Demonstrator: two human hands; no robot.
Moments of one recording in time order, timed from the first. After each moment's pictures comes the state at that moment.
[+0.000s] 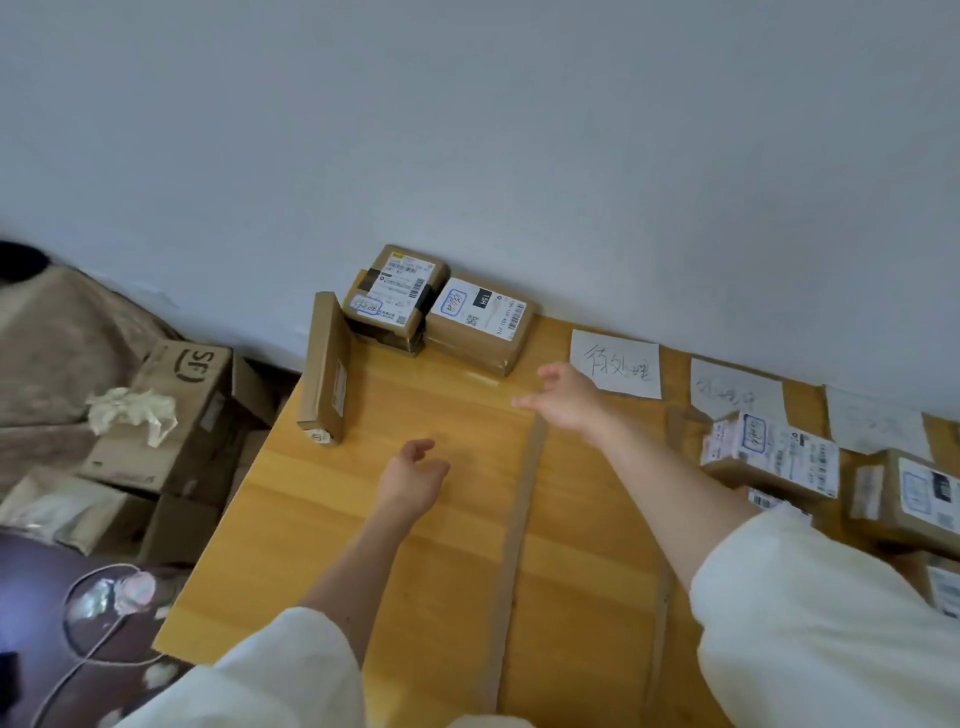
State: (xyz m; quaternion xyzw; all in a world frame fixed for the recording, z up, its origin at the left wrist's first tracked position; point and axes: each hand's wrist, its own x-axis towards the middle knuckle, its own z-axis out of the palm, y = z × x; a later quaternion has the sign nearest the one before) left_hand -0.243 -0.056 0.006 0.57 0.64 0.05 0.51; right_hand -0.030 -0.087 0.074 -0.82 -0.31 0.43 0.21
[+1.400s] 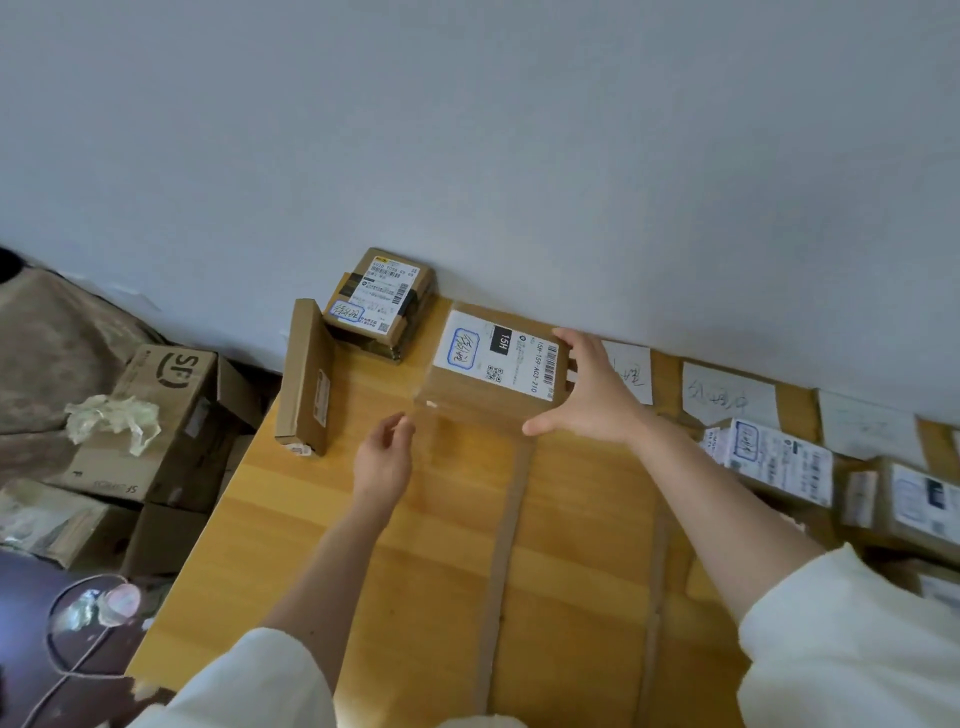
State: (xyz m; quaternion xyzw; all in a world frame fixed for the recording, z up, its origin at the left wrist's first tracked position) left_hand -0.232 -0.036 0.024 0.51 0.63 0.21 0.55; right_hand 0.003 -0.105 0.105 -0.78 -0.46 0.36 0.25
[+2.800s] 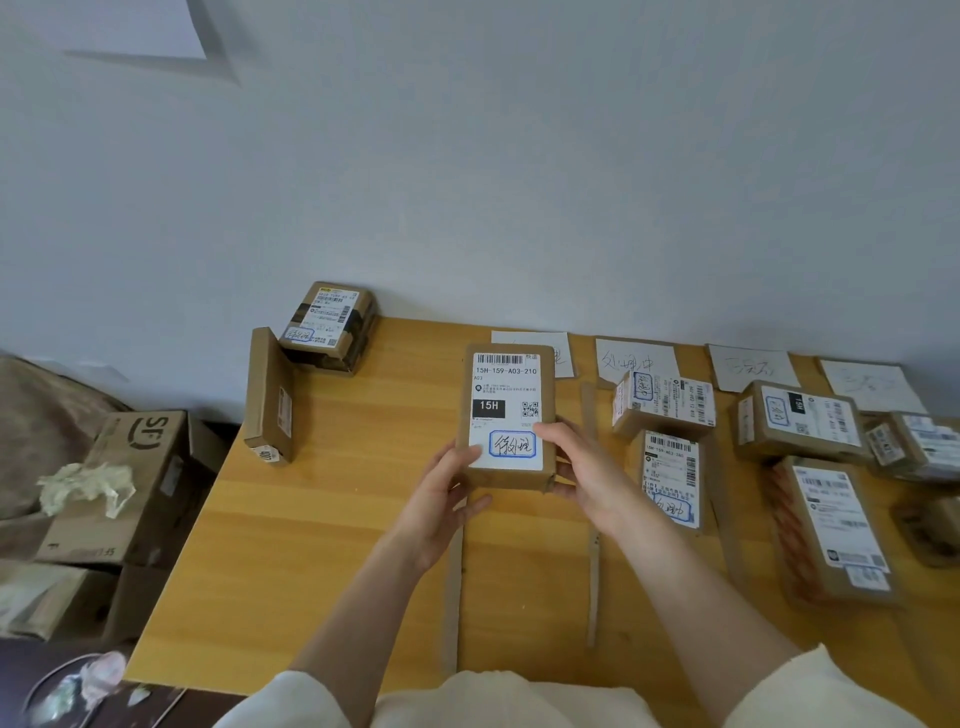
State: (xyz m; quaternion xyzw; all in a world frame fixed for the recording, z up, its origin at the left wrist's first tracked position) left_hand -0.198 -0.175 0.093 0.33 0.42 0.13 0.84; right_hand -0.040 -0.268 0.114 -0.66 -0.14 0.51 0.53
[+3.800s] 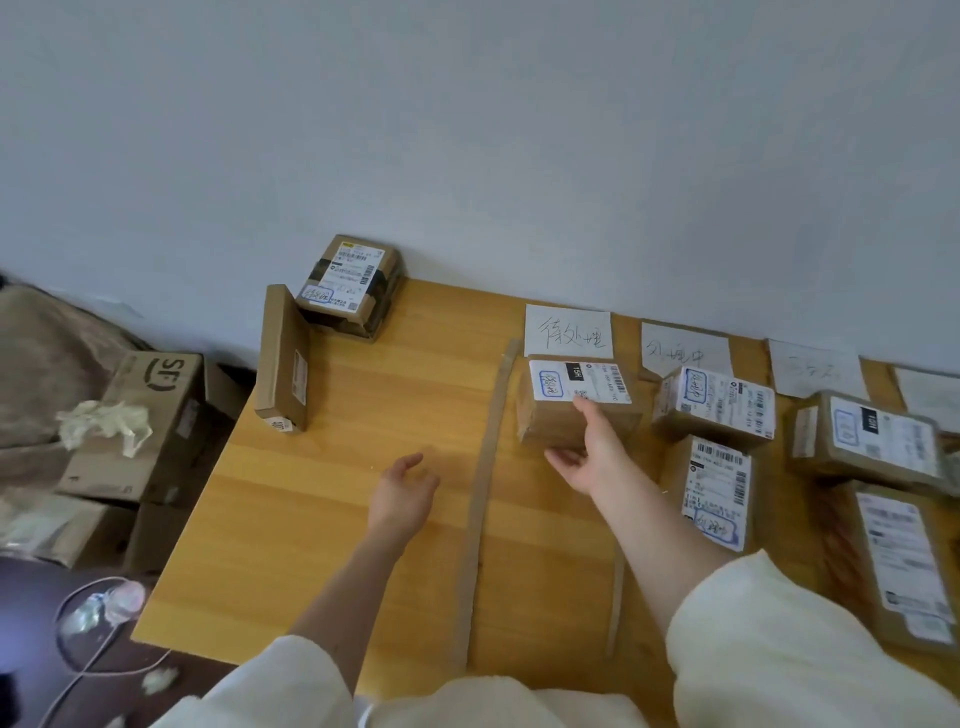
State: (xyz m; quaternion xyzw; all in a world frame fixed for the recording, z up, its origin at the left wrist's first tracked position) left_hand -0.232 -0.125 0.016 0.57 0.65 0.03 0.51; right_hand -0.017 -0.197 0.056 -0.59 0.28 0.48 0.59
